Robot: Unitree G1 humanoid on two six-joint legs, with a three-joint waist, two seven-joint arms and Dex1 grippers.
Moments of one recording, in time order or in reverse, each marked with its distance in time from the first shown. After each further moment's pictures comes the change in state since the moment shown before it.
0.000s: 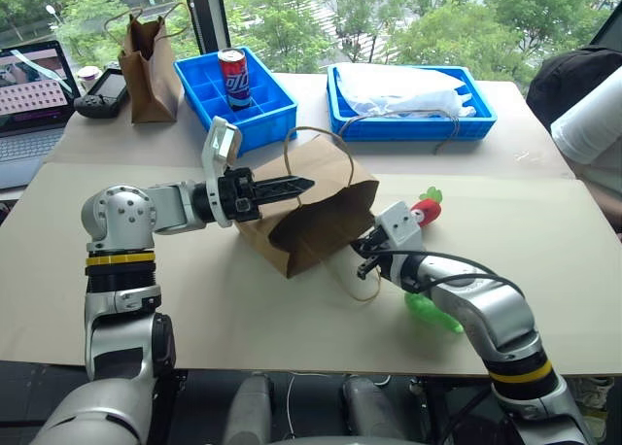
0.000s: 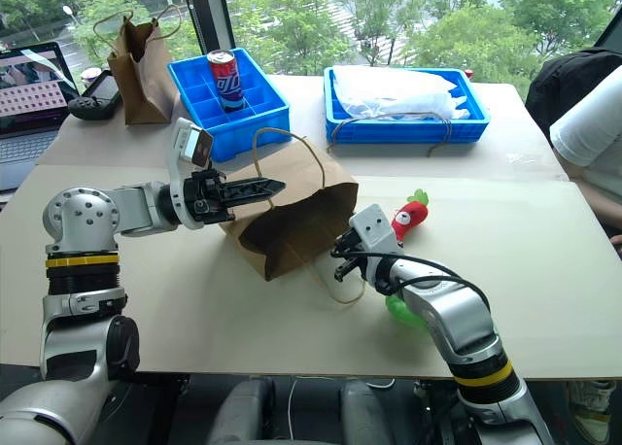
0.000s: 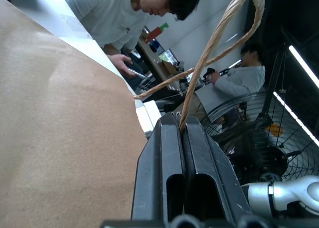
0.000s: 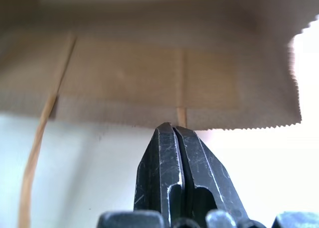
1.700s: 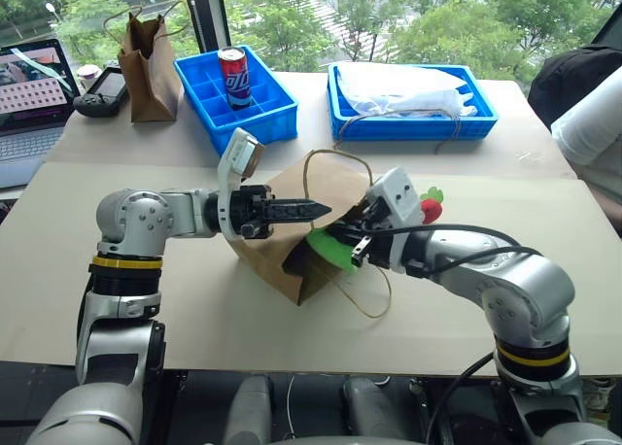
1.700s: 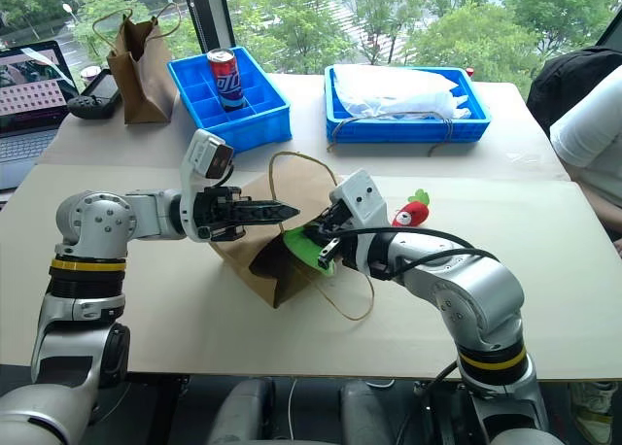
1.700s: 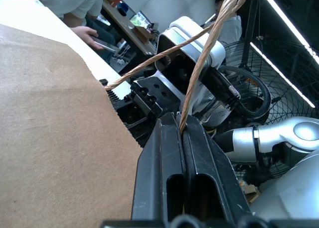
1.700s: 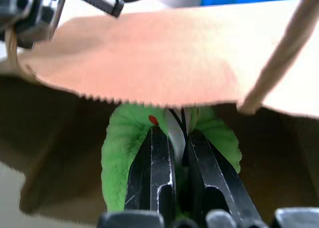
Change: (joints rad) left arm -0.010 0.041 -0.148 -0.038 -0.007 -0.058 -0.160; right arm -0.136 0.133 -0.072 -0.082 0.222 0.170 -0.017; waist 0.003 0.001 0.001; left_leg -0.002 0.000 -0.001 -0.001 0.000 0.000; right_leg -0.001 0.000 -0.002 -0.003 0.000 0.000
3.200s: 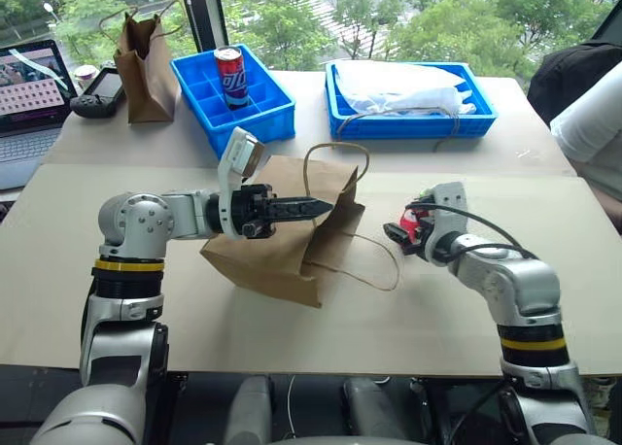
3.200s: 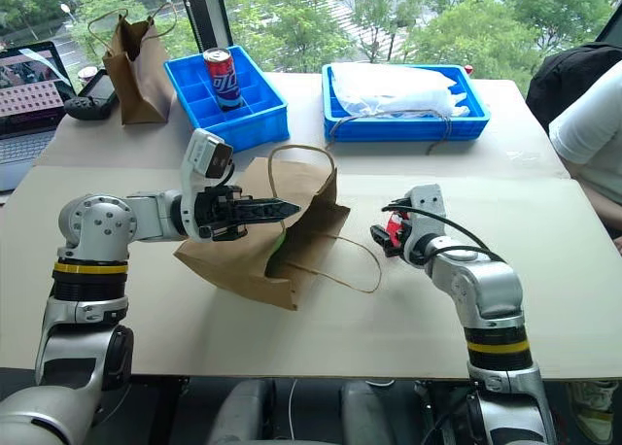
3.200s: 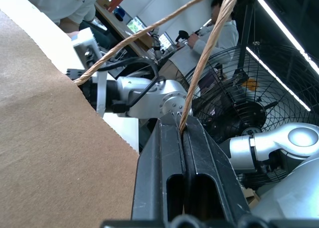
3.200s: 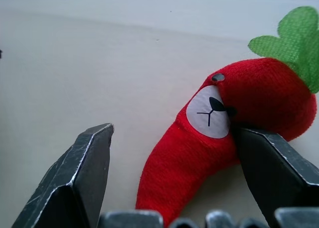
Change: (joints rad) left arm 0.012 -0.017 0.019 -0.003 -0.024 -0.017 0.034; right arm 0.075 -0.118 -0.076 0.442 -0.211 -0.223 -0.185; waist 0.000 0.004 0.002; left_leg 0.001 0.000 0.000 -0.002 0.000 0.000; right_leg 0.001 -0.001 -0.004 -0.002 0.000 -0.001
